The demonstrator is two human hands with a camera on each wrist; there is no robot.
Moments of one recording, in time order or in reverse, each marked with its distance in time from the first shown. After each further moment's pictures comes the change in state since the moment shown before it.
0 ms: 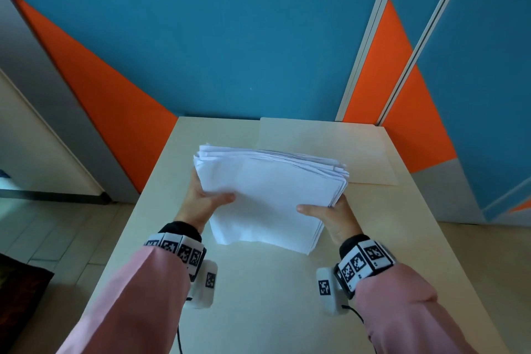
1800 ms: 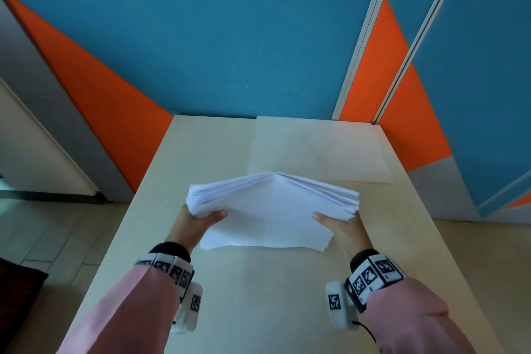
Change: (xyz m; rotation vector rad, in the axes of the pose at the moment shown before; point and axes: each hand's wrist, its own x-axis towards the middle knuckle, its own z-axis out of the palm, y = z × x) left_hand -0.024 -0.027 -0.006 0.269 0.089 -0.054; right_hand -0.003 0.043 -0.033 -0.074 0.144 0.142
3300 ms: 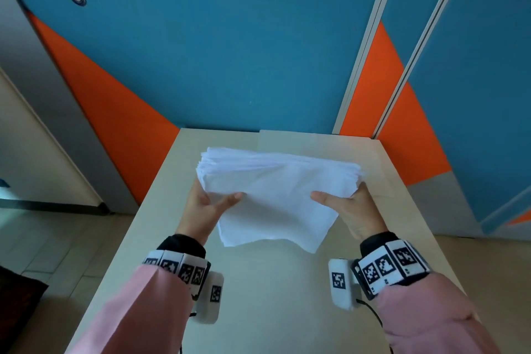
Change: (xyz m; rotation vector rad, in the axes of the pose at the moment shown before) left_hand -0.004 0.055 0.013 -0.239 -0.025 0.193; right_hand -0.029 -0.096 0.004 0.063 -0.102 -0.344
